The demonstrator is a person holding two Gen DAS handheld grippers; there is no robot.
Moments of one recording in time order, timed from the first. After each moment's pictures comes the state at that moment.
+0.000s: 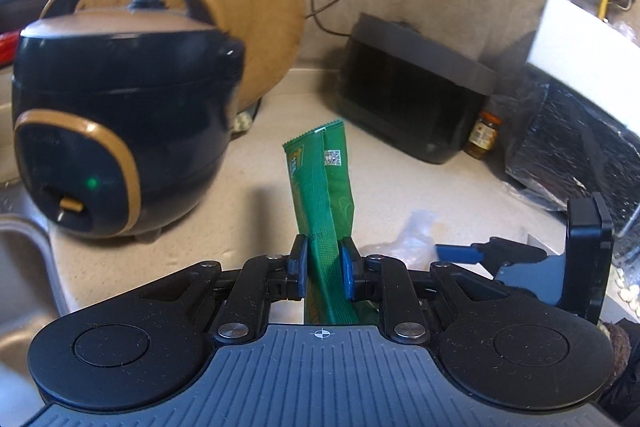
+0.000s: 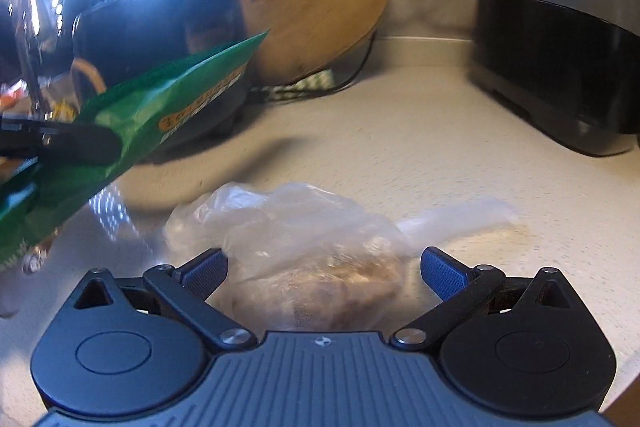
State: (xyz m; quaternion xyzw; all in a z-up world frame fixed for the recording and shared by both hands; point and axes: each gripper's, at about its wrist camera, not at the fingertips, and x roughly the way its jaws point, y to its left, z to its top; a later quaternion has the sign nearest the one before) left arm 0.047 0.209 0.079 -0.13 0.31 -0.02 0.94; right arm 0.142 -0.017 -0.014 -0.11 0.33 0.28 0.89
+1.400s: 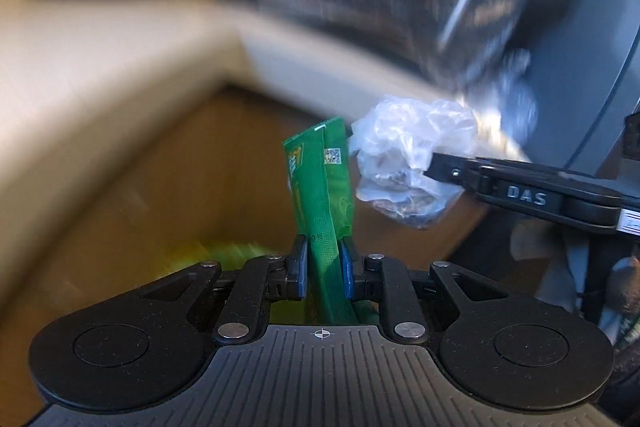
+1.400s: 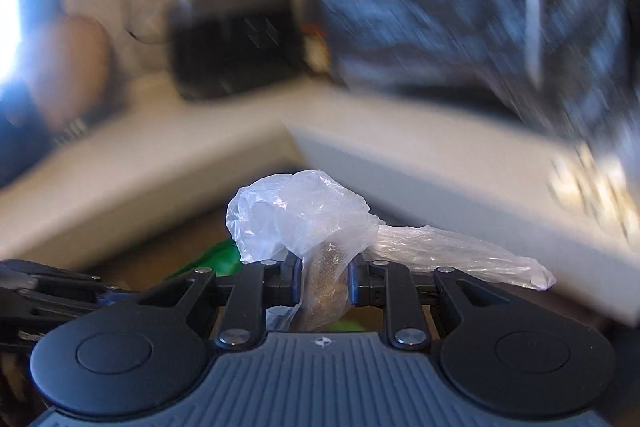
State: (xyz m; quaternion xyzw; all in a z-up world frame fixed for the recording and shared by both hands) left arm 0.054 -0.116 -0.076 -0.08 0.39 -0.32 0.86; right arm -0.033 -0.326 -0.024 0.01 0.28 -0.02 0.96
